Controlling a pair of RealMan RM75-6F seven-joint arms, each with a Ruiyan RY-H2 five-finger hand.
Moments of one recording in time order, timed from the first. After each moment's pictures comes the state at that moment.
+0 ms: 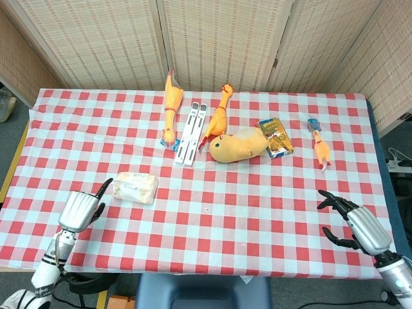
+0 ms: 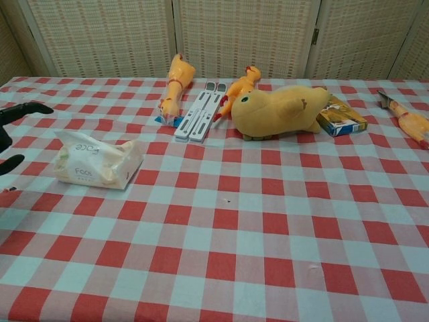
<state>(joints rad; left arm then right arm) -0.38 -1.52 -0.08 -1.16 1.61 1.36 0.22 0.21 -1.03 -0.08 -1.52 -1.74 1.44 0.54</state>
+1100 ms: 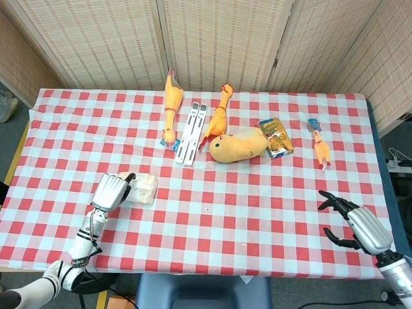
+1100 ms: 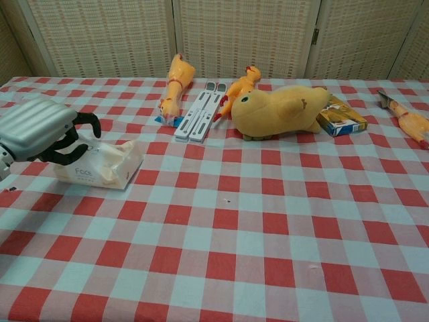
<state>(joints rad) -0.56 -1.80 -0.13 -0.78 1.56 1.29 0.13 0.22 -1.00 -0.10 -1.54 -1.74 1.42 0.55</state>
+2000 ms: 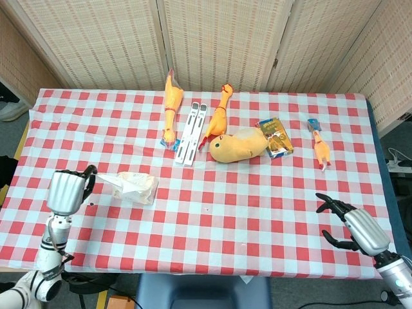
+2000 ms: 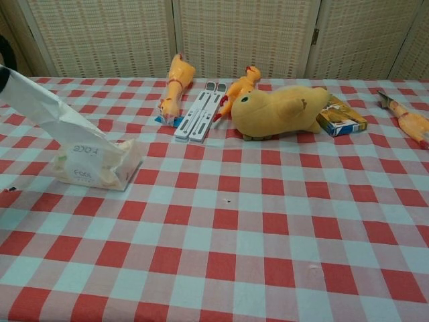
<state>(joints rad) -0.44 -1.53 -0.17 -1.12 1.55 1.63 0.19 0.23 -0.99 -0.11 -1.55 -1.75 1.38 0.53</state>
